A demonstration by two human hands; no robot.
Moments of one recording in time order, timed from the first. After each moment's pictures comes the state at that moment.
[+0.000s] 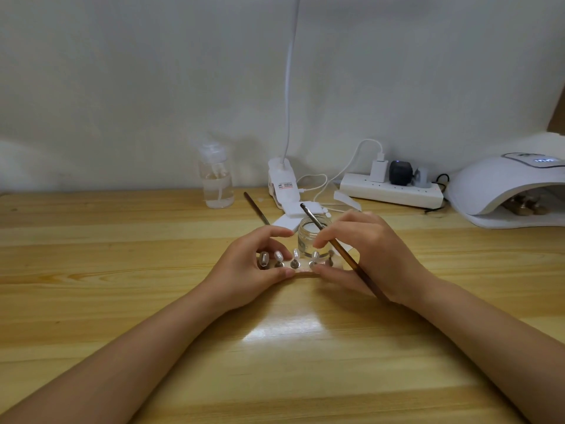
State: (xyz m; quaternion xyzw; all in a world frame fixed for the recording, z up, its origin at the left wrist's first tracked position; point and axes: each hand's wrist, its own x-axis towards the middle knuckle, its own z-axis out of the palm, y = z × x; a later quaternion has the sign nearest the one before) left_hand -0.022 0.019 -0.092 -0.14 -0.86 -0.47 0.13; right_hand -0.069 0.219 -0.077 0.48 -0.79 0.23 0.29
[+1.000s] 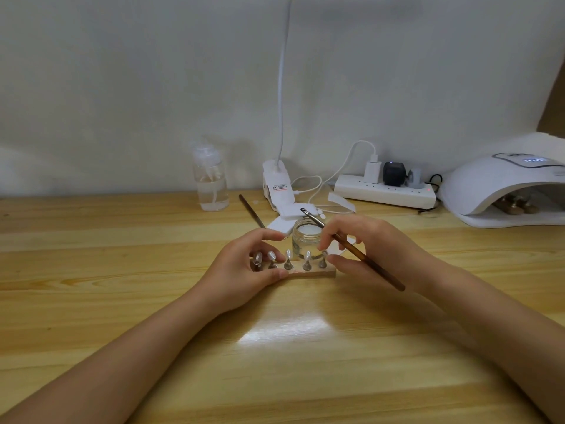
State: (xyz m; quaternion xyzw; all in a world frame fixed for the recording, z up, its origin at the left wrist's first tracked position) left_hand -0.023 0.017 -0.094 -0.12 -0.87 -0.45 0.14; right_hand -0.080 0.234 -0.069 0.47 -0.82 0.27 0.16
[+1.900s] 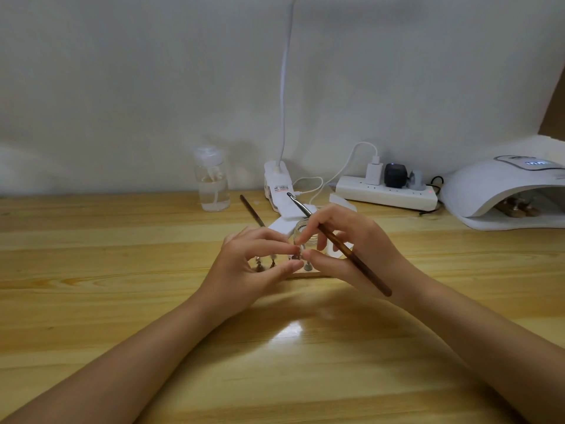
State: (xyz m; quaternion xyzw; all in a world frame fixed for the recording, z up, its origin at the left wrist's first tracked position) left_hand -0.011 0.030 -0.085 -0.20 -0.84 -0.43 0.27; right_hand -0.058 0.204 -0.064 0.46 -0.76 0.44 0.16
